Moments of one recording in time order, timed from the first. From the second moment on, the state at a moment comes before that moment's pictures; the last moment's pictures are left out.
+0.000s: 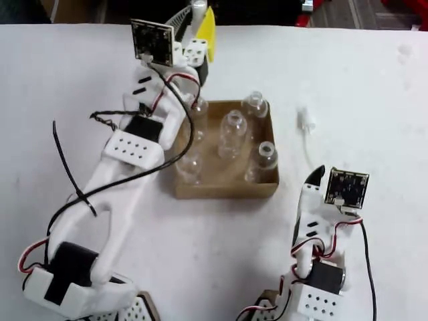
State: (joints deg) left arm 13.8 -6.9 20.0 -8.9 7.3; right arm 13.6 -102.5 96.4 36.3 9.0
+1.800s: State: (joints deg) left arm 12.7 -7.4 37.8 -7.0 6.0; right arm 13.6 -102.5 96.4 36.3 9.0
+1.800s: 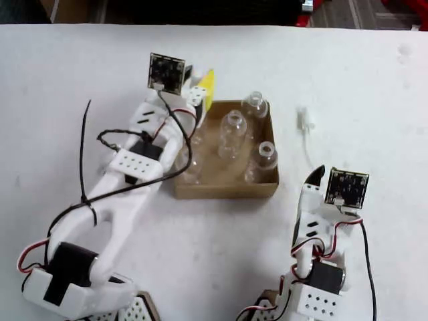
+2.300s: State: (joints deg) left arm 9.3 -30.1 45.1 3.6 2.4; right arm 13.6 -102.5 96.4 36.3 9.0
